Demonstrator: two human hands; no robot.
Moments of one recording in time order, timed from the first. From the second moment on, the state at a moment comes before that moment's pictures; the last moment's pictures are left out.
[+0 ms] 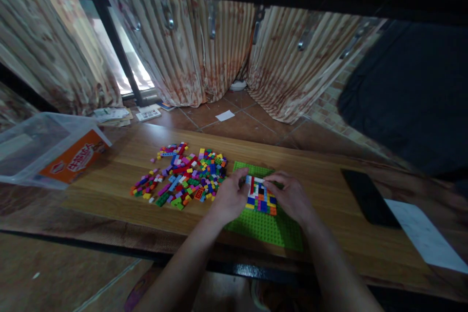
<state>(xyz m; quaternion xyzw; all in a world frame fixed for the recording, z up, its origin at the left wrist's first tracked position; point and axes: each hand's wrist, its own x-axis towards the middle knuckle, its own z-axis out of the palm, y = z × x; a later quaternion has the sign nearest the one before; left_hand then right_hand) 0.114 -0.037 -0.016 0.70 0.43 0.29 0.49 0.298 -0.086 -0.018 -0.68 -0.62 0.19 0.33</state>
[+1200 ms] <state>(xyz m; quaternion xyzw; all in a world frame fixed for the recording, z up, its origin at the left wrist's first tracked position) 0.116 -0.056 -0.017 0.84 0.42 0.24 0.24 0.327 -0.086 -0.022 -0.72 -0.49 0.21 0.45</state>
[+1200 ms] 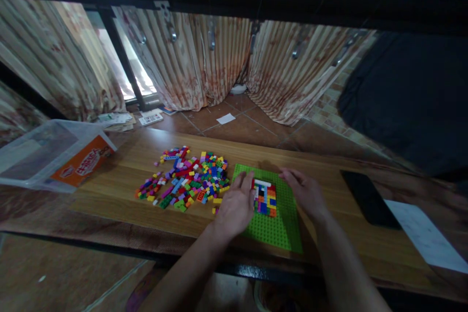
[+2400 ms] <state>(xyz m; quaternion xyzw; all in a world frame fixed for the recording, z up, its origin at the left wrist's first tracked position) -0.032 0.025 -0.006 0.74 0.64 0.17 0.13 0.338 -0.109 -0.052 -0.66 -0.70 0.19 0.20</state>
